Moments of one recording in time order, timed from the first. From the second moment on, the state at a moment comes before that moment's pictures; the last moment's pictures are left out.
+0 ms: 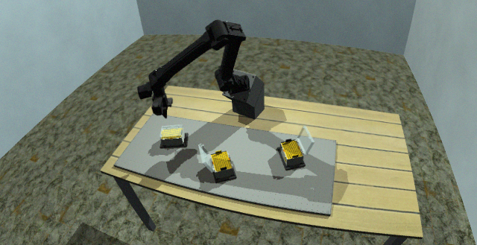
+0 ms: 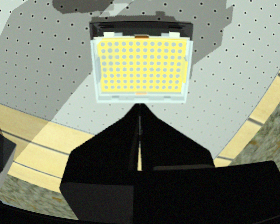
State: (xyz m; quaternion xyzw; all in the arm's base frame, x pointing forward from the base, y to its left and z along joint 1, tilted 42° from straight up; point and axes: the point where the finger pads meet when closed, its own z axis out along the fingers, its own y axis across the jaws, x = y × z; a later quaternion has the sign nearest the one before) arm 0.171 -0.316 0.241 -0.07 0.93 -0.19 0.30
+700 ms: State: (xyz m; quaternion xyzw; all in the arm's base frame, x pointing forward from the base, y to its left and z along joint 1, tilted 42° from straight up) arm 0.171 -0.340 0.201 -0.07 0.93 -0.20 0.31
